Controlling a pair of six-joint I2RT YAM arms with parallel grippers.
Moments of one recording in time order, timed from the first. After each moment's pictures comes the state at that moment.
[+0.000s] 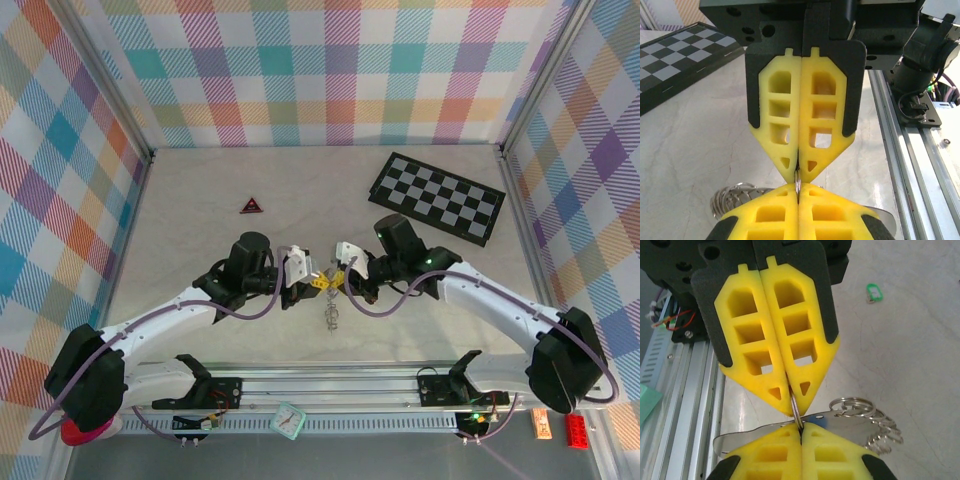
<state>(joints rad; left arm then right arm) -0.67 1.16 0.64 0.03 0.70 0.38 0.71 1.26 0.89 -0.43 -0.66 -0.50</state>
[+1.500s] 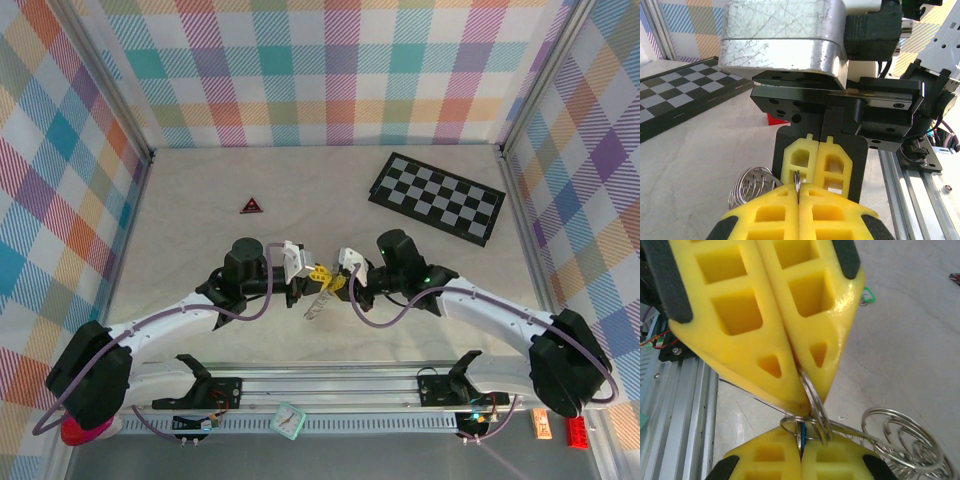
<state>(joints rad) -0.67 1.17 0.54 0.39 0.72 0.16 0.73 1.20 0.68 -0.10 -0.62 -0.30</state>
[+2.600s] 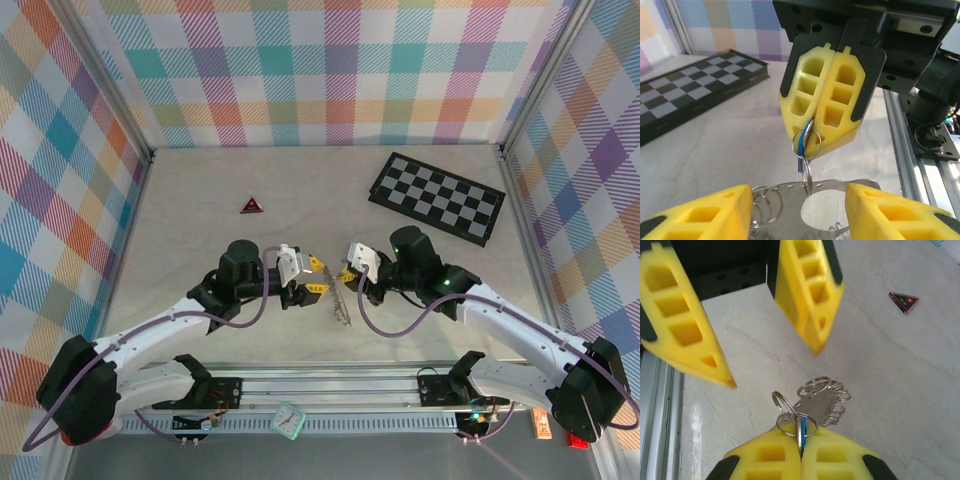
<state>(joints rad) -0.68 1.05 0.52 0.27 0.60 0.21 0.73 1.06 0.76 -0.29 -0.46 -0.42</state>
